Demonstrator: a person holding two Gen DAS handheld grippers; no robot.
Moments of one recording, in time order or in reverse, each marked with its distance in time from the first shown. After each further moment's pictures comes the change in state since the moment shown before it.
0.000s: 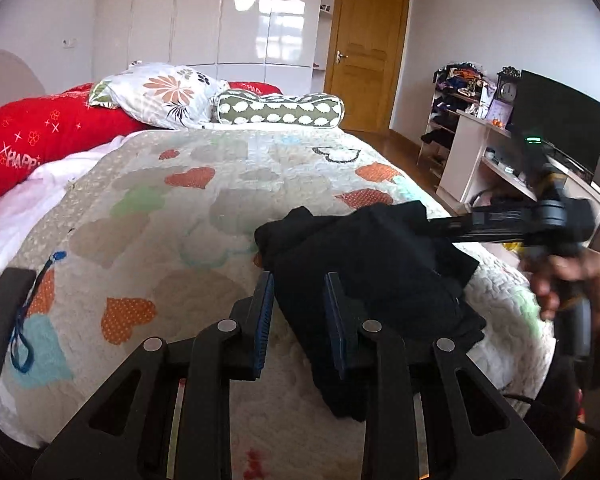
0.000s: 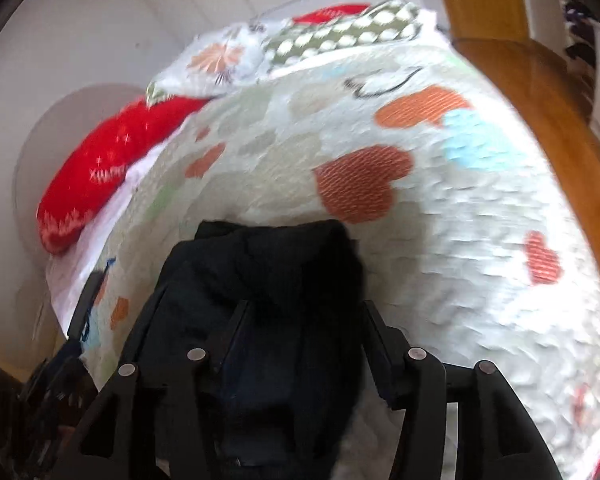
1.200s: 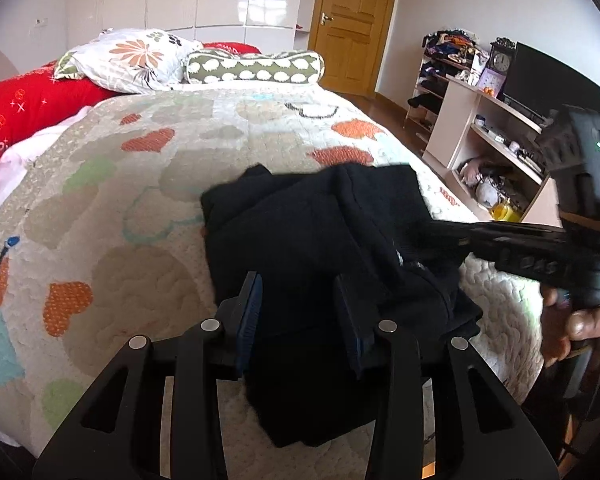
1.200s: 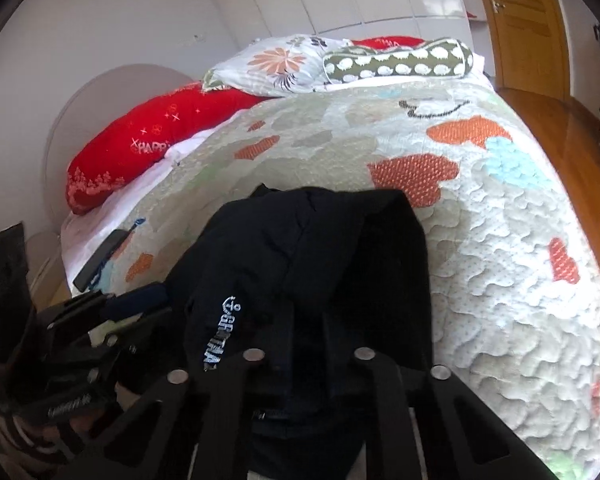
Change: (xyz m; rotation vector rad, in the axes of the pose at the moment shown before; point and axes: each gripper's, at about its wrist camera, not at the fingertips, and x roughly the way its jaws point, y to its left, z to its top) left arm 0.042 -0.023 0.000 0.014 0.138 -0.061; right arm -0.001 0.030 -0.042 -0.197 -0.065 0.106
